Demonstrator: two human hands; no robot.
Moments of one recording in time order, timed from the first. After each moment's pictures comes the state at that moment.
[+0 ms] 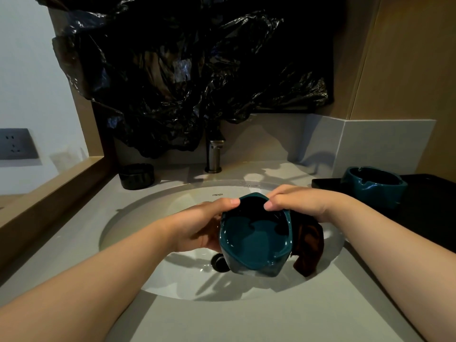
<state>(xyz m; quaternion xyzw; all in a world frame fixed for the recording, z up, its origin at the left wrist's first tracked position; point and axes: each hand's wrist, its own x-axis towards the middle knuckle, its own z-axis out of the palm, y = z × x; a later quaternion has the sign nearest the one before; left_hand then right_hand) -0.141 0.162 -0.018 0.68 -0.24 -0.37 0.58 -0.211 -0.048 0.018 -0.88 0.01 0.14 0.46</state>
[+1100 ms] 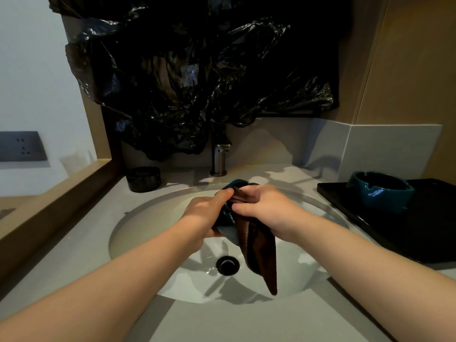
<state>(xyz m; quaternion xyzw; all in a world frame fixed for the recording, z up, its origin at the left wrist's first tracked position) -0.133 0.146 -0.022 0.72 -0.06 -0.16 0.67 -0.194 0.019 -0.005 -0.81 0.01 -0.05 0.58</state>
